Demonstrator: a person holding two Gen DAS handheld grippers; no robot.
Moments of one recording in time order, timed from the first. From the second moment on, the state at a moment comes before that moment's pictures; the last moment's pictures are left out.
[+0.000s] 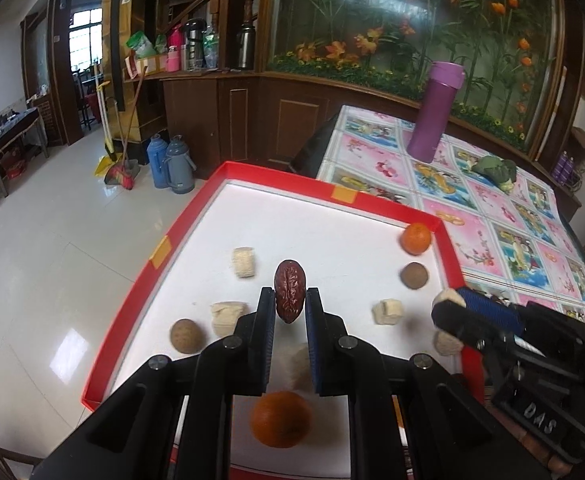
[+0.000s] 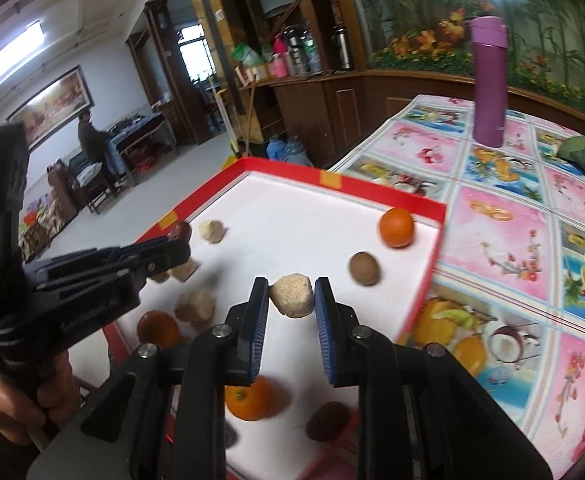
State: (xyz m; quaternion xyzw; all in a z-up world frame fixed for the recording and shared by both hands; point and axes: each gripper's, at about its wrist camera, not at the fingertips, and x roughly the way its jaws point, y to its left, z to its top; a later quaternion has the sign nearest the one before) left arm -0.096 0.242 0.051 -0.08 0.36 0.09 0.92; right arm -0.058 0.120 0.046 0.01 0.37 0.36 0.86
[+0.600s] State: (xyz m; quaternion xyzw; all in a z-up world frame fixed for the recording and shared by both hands) left arm -0.088 0.238 0.032 -0.06 0.39 0.09 0.91; right arm -0.045 0.136 0.014 0.00 0.45 0.35 0.82
